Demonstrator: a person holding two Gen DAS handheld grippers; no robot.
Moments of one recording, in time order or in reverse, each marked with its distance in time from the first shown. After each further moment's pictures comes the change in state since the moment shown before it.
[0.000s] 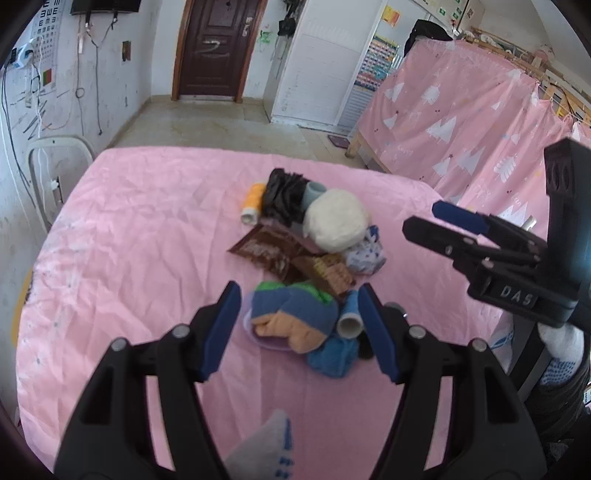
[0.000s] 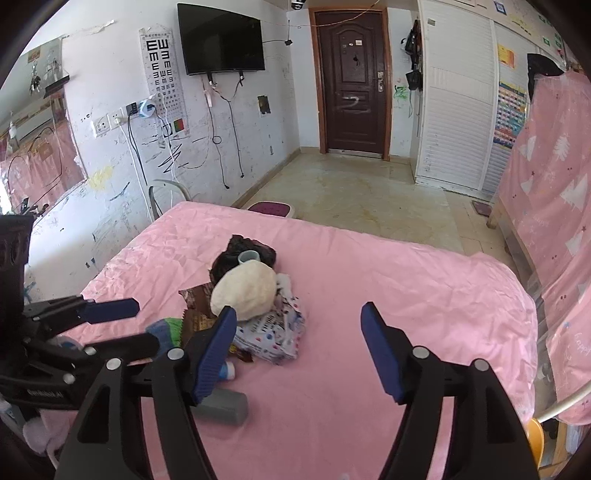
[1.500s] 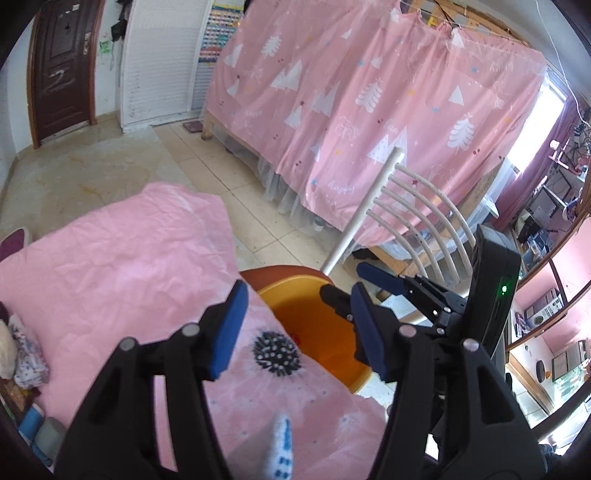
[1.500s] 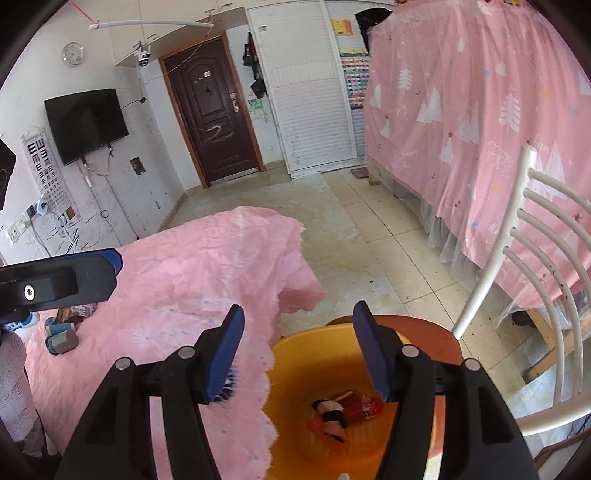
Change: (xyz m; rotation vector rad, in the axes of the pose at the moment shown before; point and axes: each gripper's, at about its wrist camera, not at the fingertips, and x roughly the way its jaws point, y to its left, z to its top) left arm 0.070 -0.303 0.035 0.354 0.114 -0.372; right arm -0.160 -0.231 -0.154 0.405 -0.111 -0.288
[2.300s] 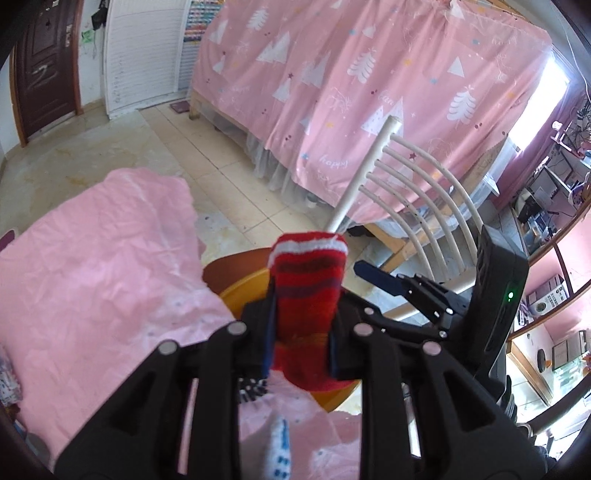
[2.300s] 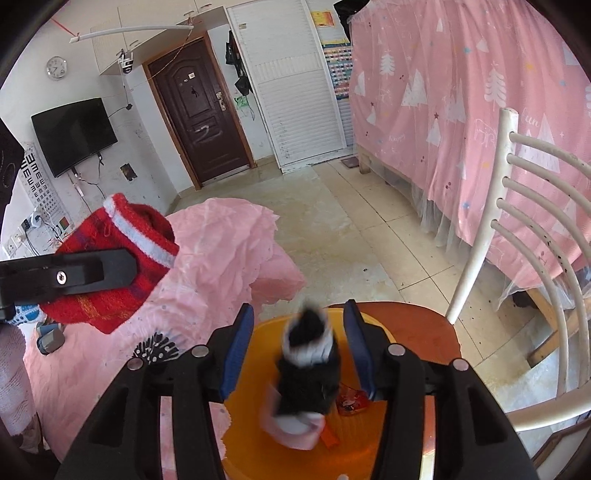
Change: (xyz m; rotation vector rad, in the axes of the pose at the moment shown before) left arm 0.066 -0.035 0.011 0.034 0.120 -0.024; right arm 0.001 -0.070 -0.027 0.094 0.017 -0.021
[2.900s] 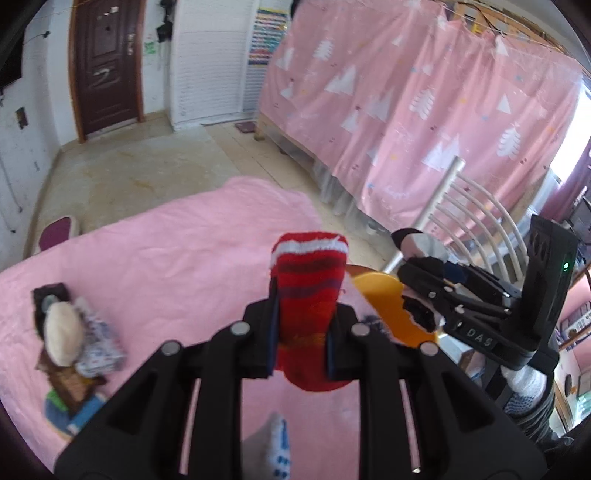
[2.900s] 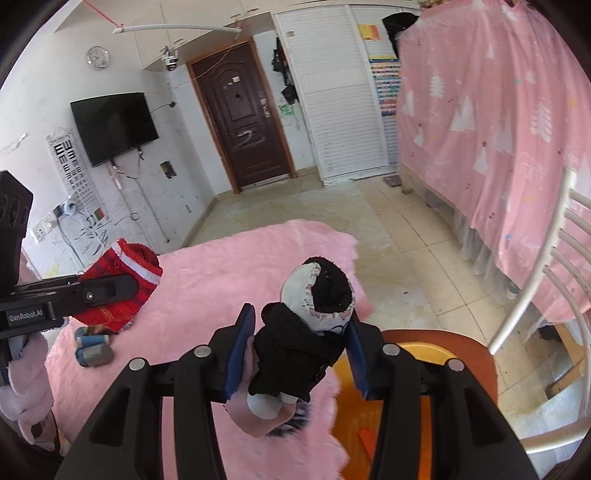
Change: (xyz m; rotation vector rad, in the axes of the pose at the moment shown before) left arm -0.088 0.083 -0.033 -0.076 -0.111 0.190; right arm -0.002 0.081 0.030 -0.092 -0.037 0.095
